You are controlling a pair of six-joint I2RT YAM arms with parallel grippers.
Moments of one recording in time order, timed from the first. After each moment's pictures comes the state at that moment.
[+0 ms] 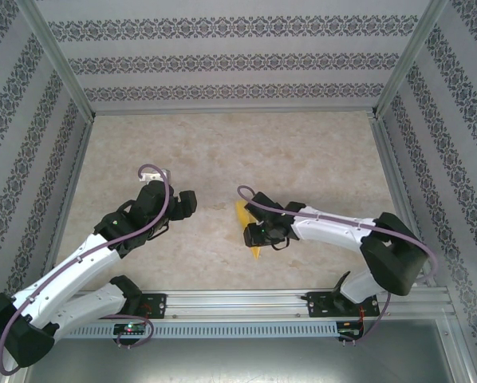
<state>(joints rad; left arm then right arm) -0.63 0.90 0.80 -0.62 -0.31 -0.64 0.85 1.51 0.83 -0.54 -0.09 0.68</state>
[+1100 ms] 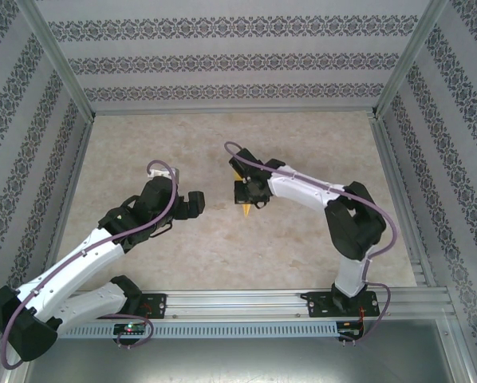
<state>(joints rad) -0.63 0.96 0.84 -0.62 -0.23 -0.57 0.69 1.87 1.38 -0.72 0.01 0.65</state>
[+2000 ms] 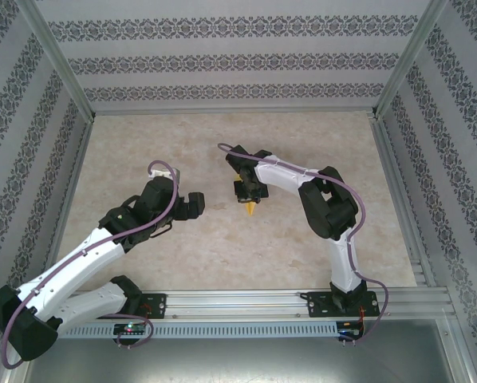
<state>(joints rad) -0.63 0.97 0.84 -0.63 -0.23 -0.56 0.65 2.11 1.56 -0.87 0.01 0.55</state>
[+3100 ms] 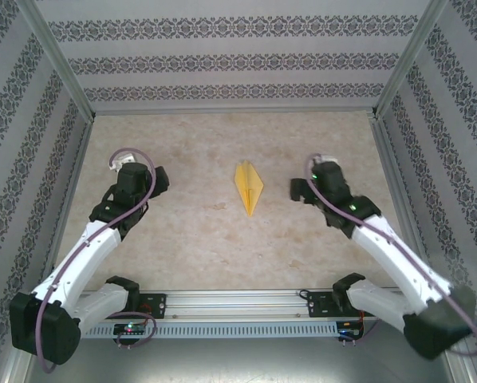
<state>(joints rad) -0.24 1.00 0.73 -0.37 -0.40 -0.52 0.39 0.96 0.79 -0.56 0.29 0.35</state>
